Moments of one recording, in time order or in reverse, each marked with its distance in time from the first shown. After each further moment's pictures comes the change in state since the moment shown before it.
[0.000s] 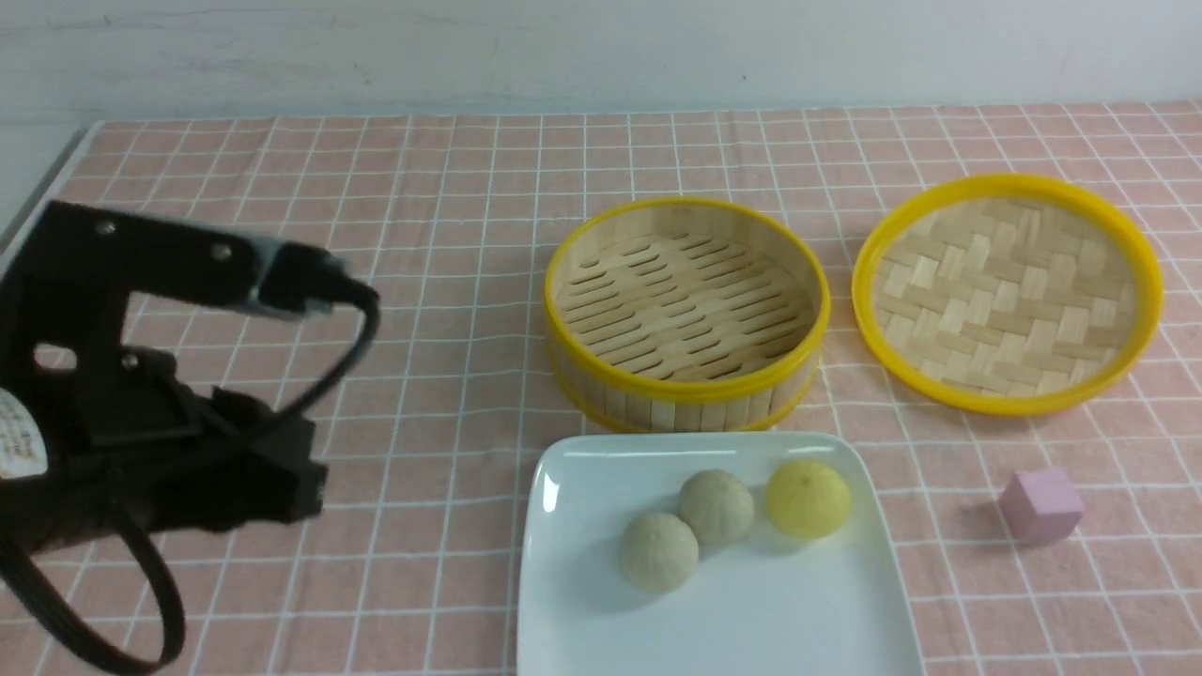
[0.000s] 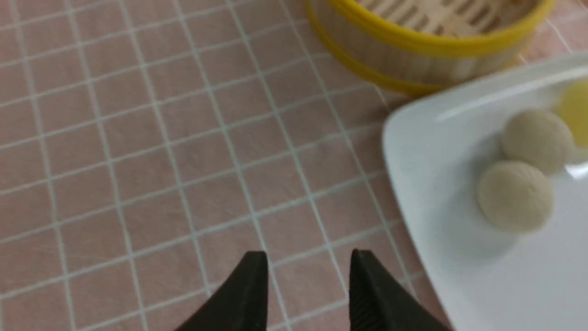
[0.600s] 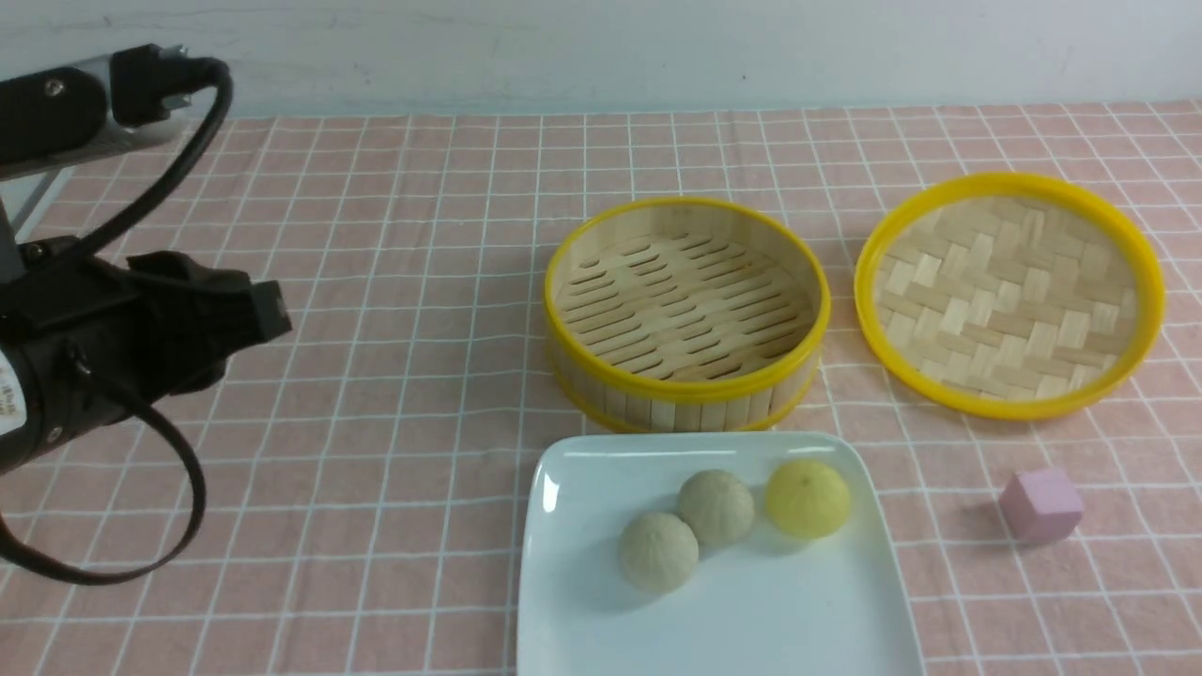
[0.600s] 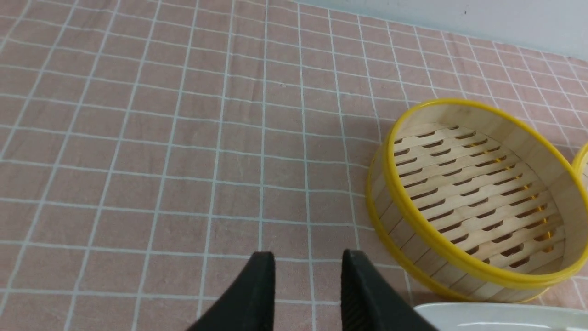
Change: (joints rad) right arm 0.000 0.000 0.000 0.000 0.000 0.000; left arm 0.000 0.000 0.000 0.357 -0.175 -0.597
